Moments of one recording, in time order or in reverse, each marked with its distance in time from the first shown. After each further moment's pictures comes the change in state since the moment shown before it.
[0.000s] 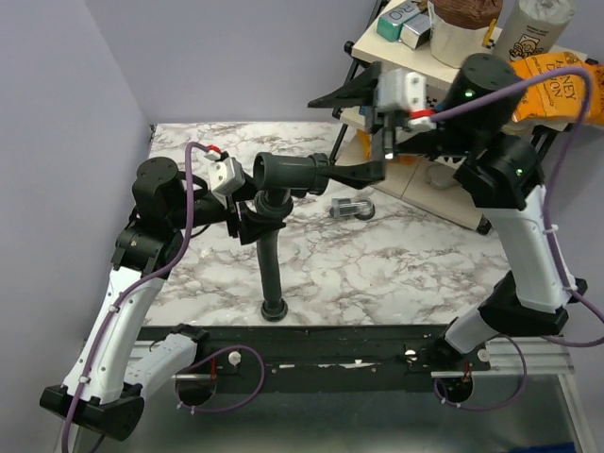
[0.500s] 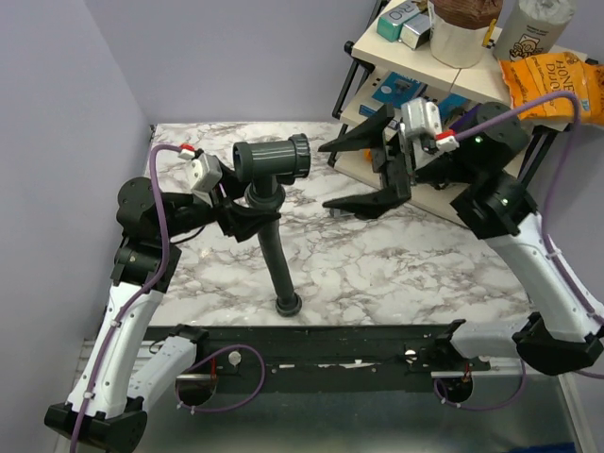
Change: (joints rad) left arm 0.056 -0.094 -0.129 0.311 -0.042 -0.304; right arm -0.064 -0.277 -0.640 0.501 -0.179 0.361
